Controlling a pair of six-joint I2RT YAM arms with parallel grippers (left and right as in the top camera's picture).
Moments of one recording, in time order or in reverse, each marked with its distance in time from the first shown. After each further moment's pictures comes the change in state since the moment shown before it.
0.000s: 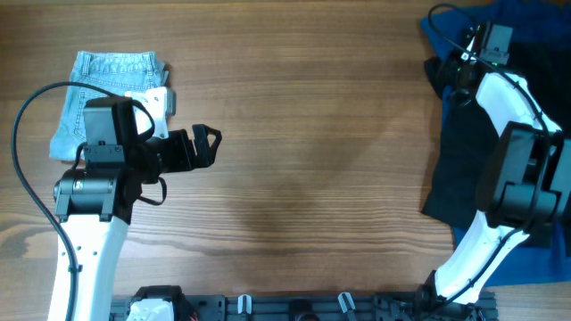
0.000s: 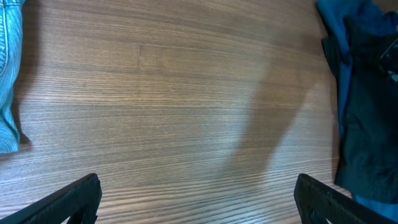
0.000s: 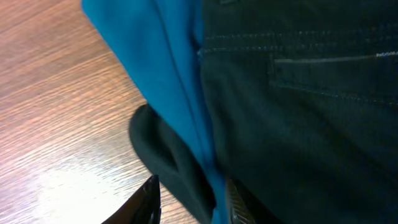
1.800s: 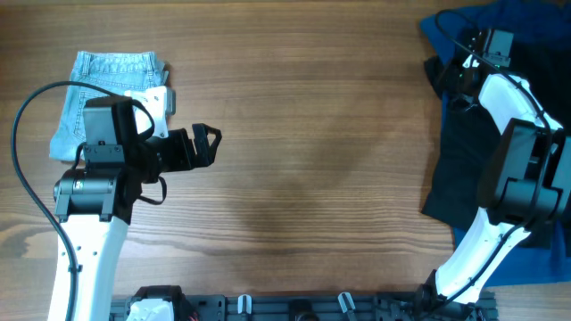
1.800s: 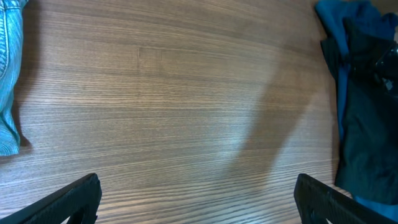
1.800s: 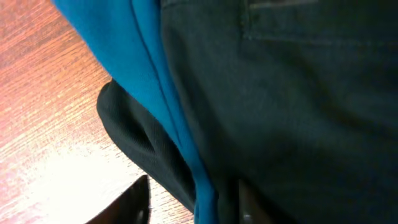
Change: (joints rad) left arm 0.000 0.000 0.000 0.008 0.000 0.000; right arm -0.021 0.020 0.000 -0.061 -0.034 0.065
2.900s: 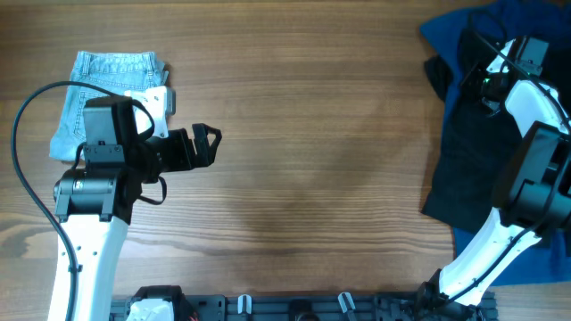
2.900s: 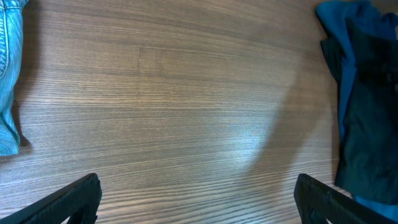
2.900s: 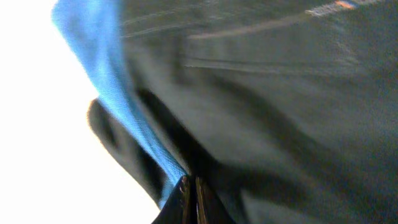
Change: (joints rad) left arm 0.000 0.000 0.000 0.000 0.000 0.000; right arm -0.129 -0.004 0.000 0.018 -0.238 -0.080
